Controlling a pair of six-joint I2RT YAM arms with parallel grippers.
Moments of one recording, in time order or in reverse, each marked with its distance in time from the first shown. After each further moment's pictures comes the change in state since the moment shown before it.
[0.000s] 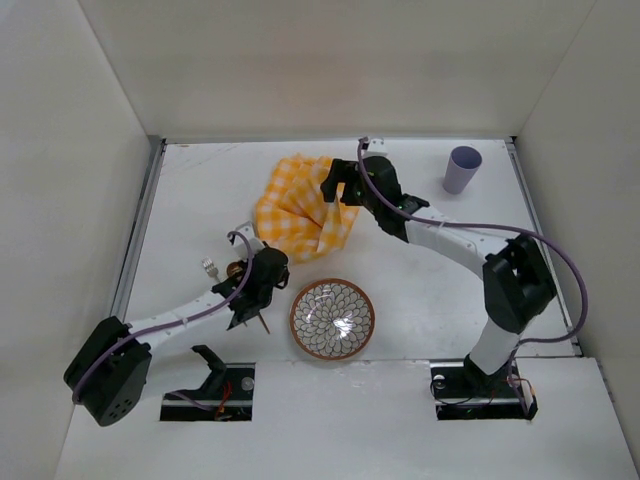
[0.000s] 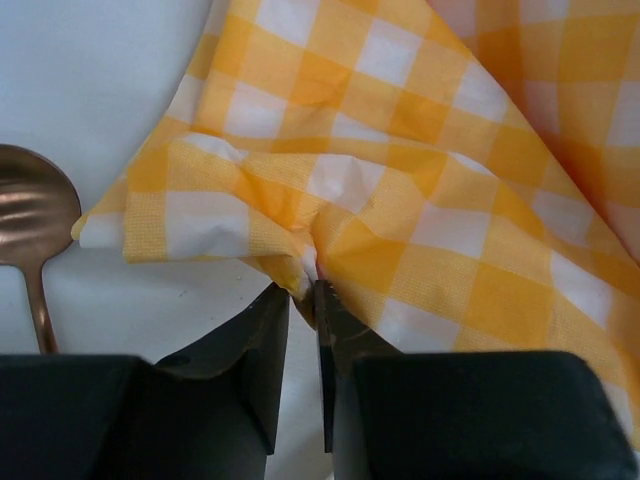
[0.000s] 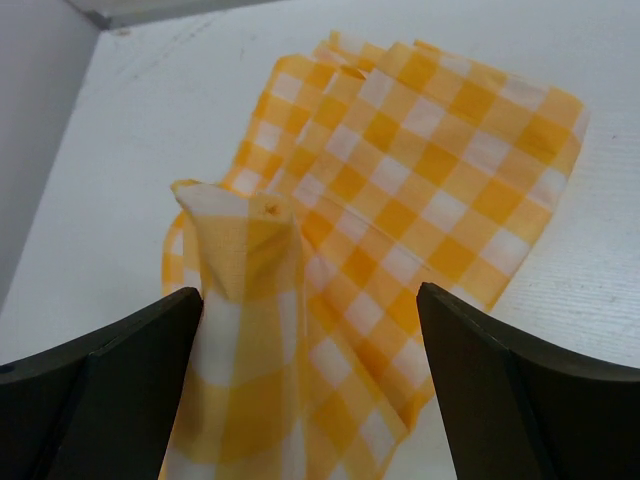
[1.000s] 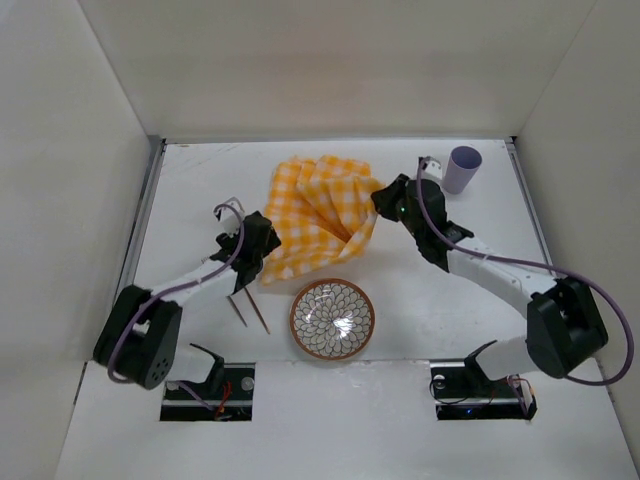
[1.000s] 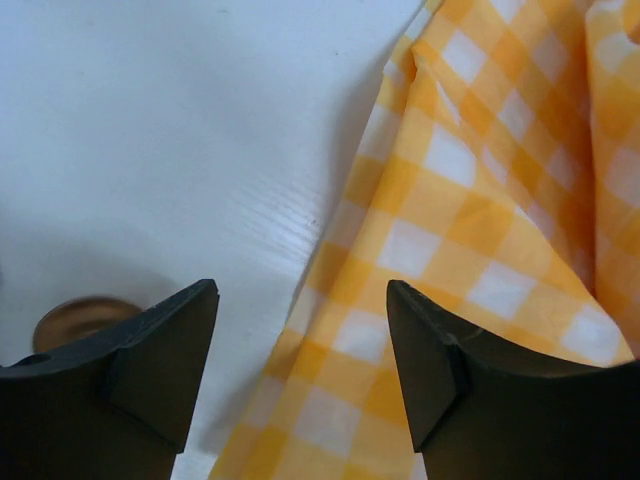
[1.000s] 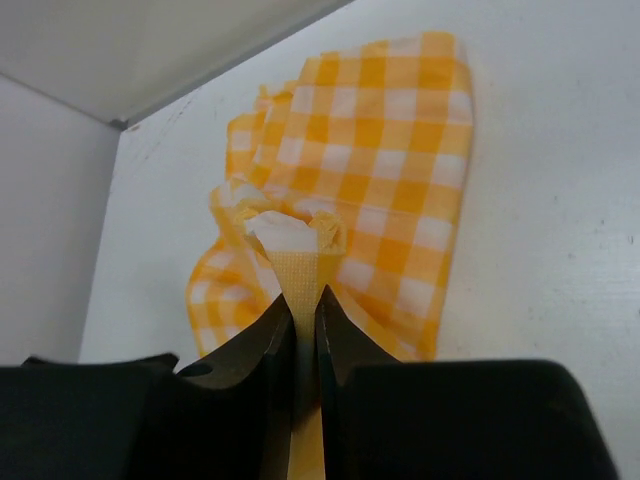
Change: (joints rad) left arm 0.283 0.196 0.133 0.030 0.108 0.116; right arm -0.117 -0.285 -0.330 0.111 0.009 0.203
